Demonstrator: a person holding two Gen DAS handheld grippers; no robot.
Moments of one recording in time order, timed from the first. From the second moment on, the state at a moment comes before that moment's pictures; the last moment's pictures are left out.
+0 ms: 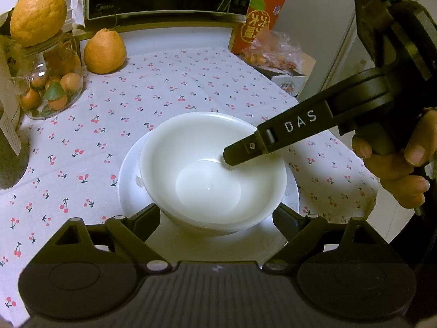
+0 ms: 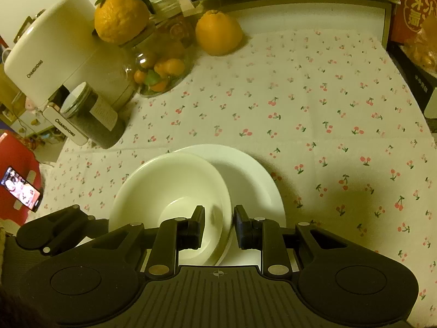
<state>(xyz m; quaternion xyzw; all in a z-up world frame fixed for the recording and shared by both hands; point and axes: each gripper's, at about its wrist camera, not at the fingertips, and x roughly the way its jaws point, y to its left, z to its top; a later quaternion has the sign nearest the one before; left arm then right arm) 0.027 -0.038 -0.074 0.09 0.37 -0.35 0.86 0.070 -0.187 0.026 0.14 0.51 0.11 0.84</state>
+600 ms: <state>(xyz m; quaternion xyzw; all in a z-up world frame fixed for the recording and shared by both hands) 0.019 -0.037 -0.063 0.09 0.37 -0.34 0.86 0.064 -0.201 0.045 0.14 0.48 0.11 0.86</state>
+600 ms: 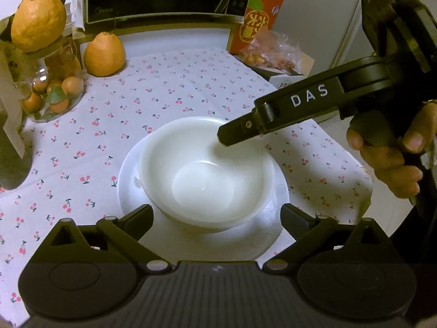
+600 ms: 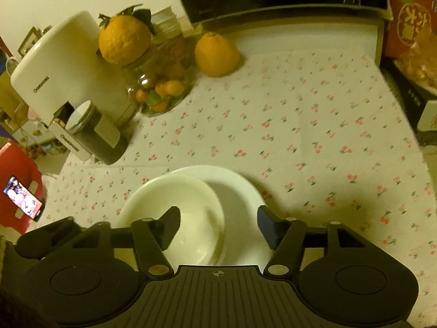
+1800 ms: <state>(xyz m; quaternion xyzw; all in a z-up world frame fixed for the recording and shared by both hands) -0.023 -0.003 -0.068 0.02 0.41 -0.05 0.91 -0.039 -0.180 0.039 0.03 0.45 0.01 0.89</state>
